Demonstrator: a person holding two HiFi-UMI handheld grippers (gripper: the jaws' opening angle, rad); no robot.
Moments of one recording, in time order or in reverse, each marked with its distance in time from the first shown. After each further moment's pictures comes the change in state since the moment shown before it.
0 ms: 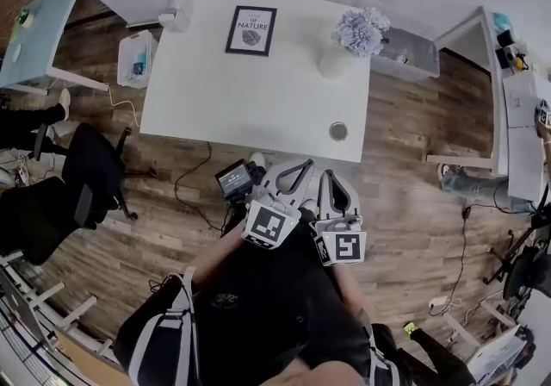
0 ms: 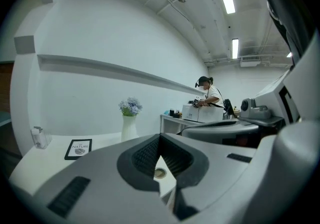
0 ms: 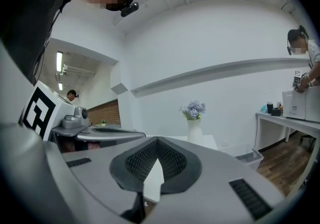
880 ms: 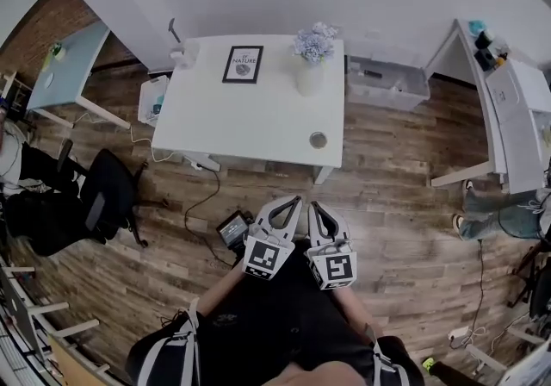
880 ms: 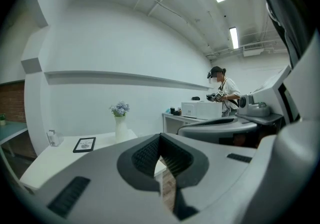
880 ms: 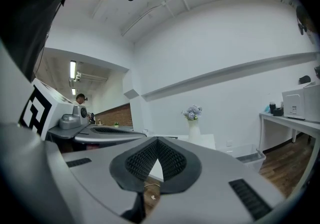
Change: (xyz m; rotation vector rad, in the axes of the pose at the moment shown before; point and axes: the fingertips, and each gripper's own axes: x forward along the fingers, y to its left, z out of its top) left arm -0.043 -0.158 -0.007 0.060 0.012 0.123; right arm -0.155 -0.018 -0.010 0.006 -0.019 0.112
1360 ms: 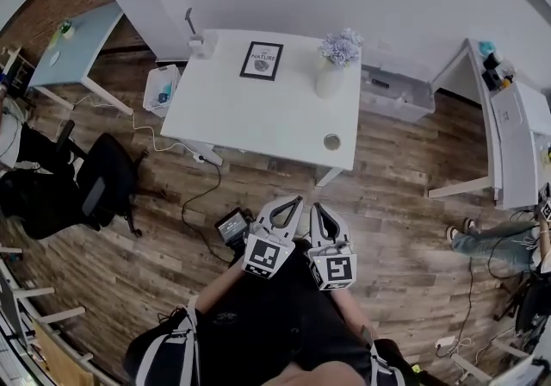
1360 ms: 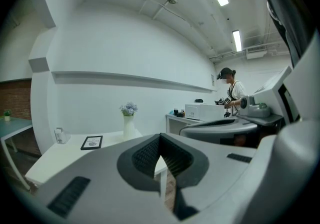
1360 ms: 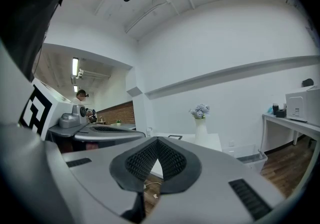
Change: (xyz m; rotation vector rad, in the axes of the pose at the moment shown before) left arm -0.043 0.036 -0.008 -0.021 -0.014 0.028; right arm 0.016 0.050 0.001 -0.028 0.018 0.006
